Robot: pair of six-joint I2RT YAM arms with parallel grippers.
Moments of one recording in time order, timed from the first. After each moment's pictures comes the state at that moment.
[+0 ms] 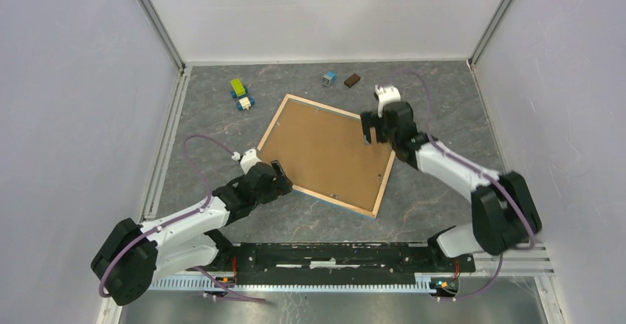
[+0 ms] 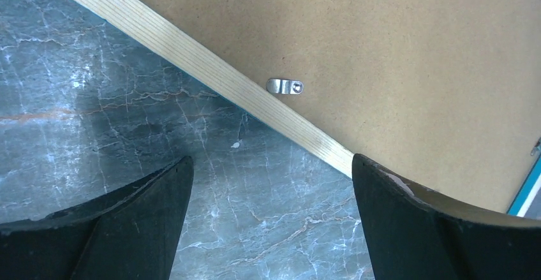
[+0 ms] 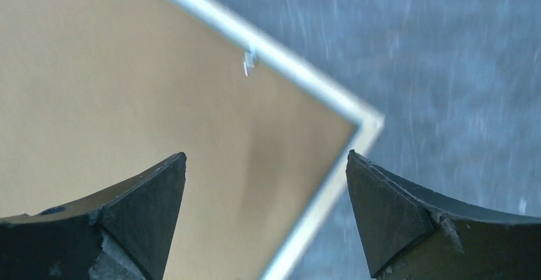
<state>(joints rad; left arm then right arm) -0.72 1.04 0.39 -0.23 -0.33 -0.98 0.44 1.34 0.75 -0.04 0.22 0.10</state>
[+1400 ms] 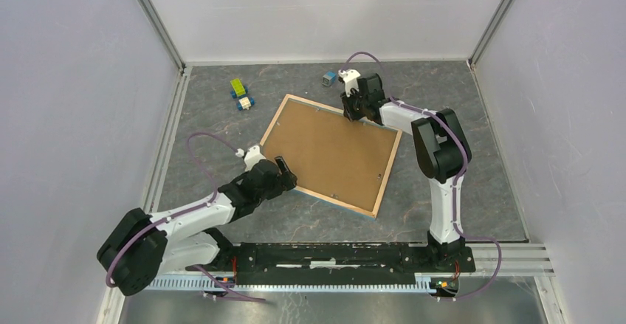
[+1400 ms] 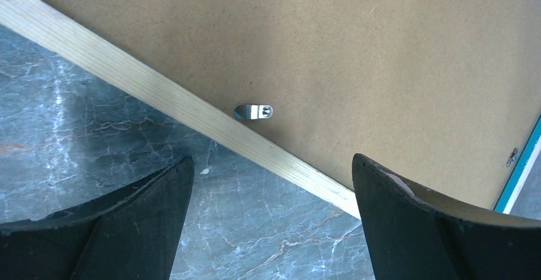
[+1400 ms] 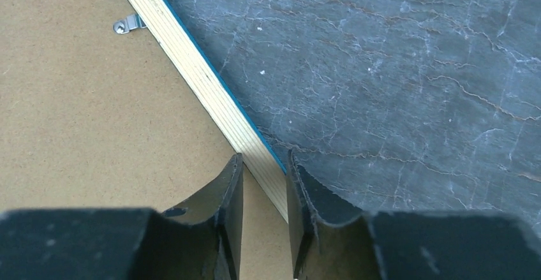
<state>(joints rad) -0.73 1.09 0.37 -0.07 -0.34 -0.98 0.39 2.13 1.45 -0.04 -0.13 -0.14</state>
